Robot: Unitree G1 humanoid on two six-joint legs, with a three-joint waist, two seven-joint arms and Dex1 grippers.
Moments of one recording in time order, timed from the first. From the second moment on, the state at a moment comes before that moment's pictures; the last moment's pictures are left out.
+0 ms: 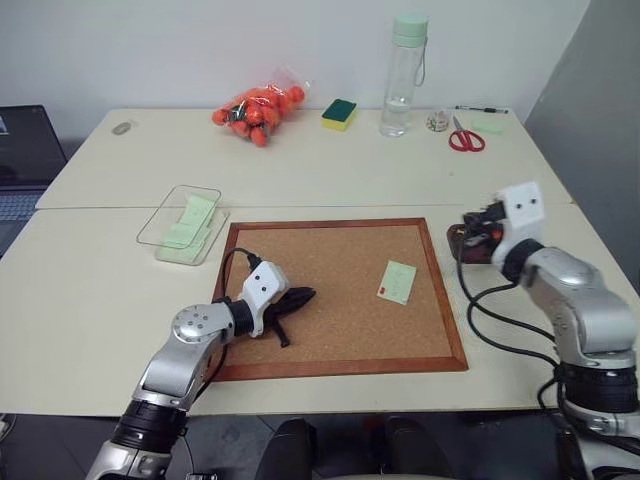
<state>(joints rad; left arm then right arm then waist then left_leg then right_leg) -0.18 0.52 -0.13 -0.04 -0.20 0.22 -0.84 -0.37 -0.52 -0.16 -0.23 0.21 0.81 0.32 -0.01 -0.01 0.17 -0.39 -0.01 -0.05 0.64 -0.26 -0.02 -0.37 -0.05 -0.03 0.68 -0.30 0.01</state>
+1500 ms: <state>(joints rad) -0.25 0.54 -0.15 0.04 -0.19 0.21 -0.91 0.11 -0.49 -0.06 -0.62 0.36 0.59 0.52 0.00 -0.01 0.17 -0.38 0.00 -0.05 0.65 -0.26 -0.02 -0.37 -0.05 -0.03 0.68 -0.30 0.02</state>
